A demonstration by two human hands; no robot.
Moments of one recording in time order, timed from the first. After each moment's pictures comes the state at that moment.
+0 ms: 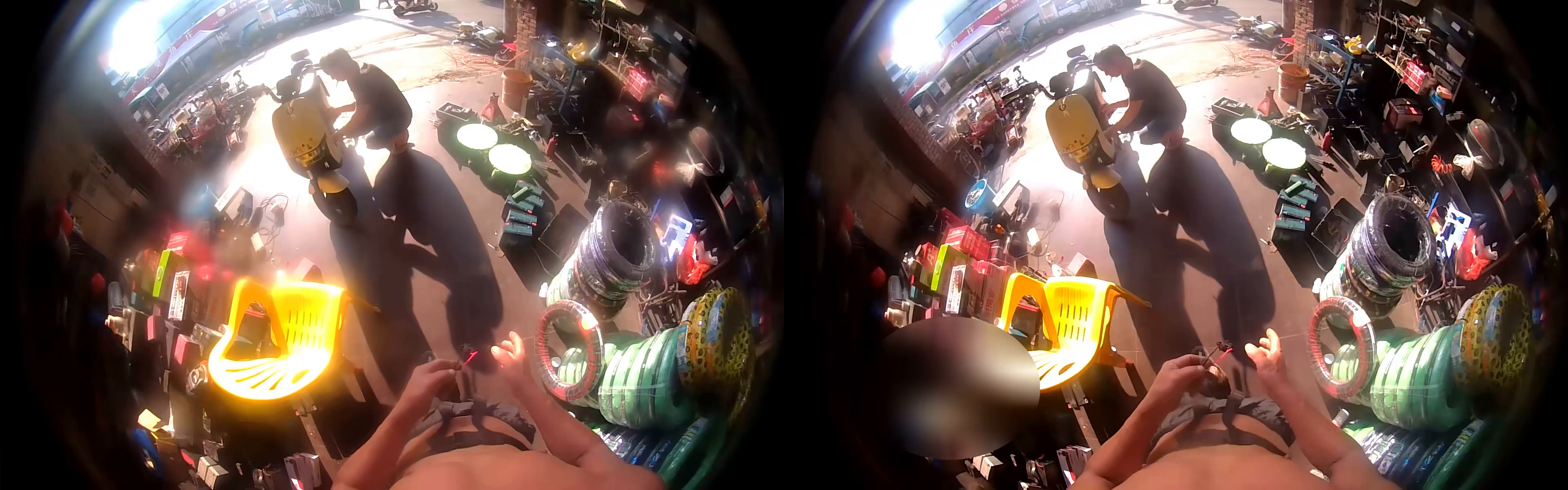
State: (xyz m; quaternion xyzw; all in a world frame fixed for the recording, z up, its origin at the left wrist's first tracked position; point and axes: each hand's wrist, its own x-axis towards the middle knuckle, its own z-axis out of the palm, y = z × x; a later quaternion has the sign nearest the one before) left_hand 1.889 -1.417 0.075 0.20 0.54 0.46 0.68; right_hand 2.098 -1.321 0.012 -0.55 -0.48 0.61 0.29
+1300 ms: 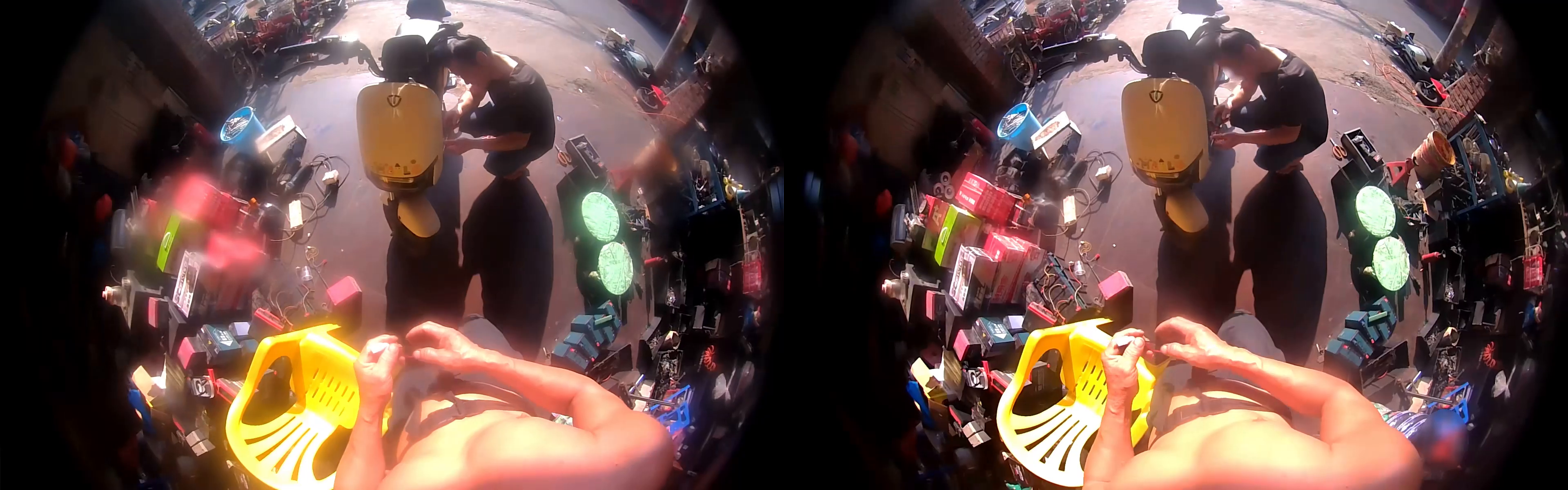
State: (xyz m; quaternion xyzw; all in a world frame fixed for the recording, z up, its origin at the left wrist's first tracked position) left_hand 1.311 -0.979 0.097 0.00 0.64 0.71 0.27; right_hand 1.382 -0.800 0.083 -0.10 -0.62 0.77 -0.13
